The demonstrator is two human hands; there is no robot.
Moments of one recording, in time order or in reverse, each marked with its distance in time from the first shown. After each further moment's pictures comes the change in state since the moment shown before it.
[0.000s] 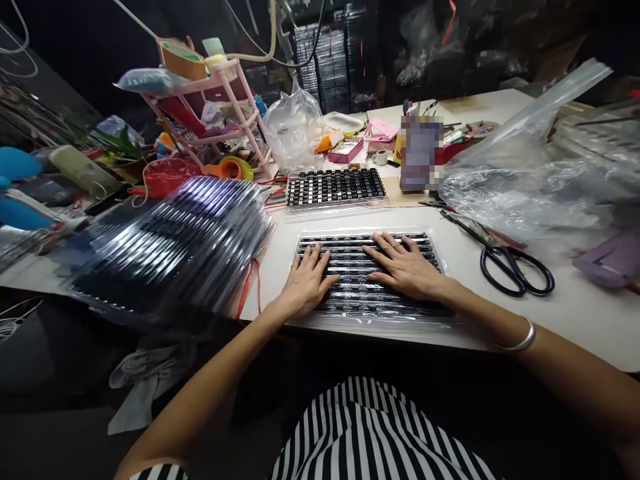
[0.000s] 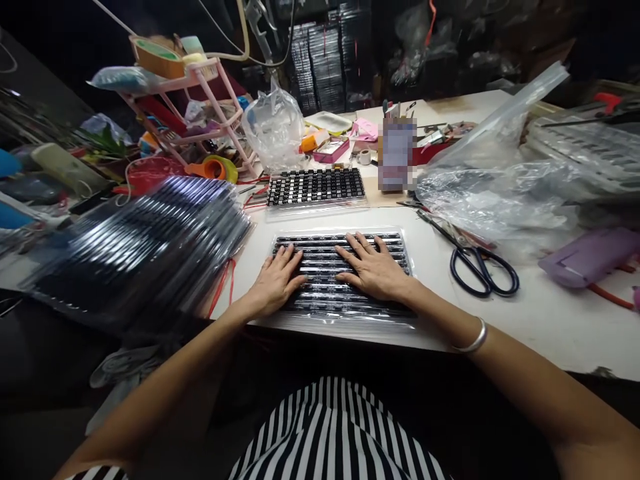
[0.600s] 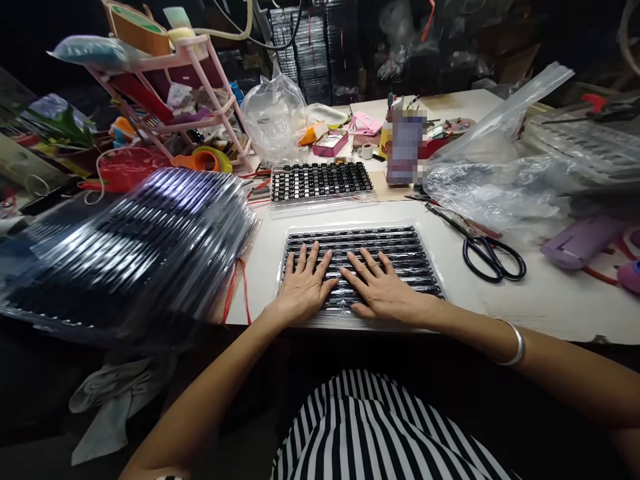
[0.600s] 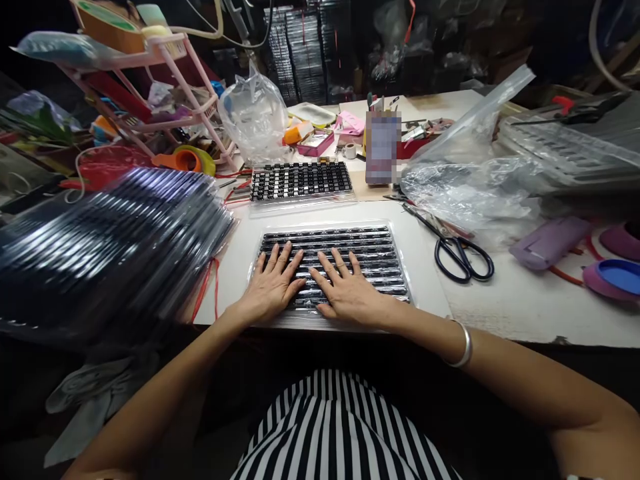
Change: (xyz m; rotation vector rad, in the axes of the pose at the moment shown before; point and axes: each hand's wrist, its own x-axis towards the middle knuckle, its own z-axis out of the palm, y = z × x) left_hand -0.002 0.013 0.006 0.047 -0.006 0.073; right_hand -0.019 -0.062 0.002 -0.044 -0.068 -0.101
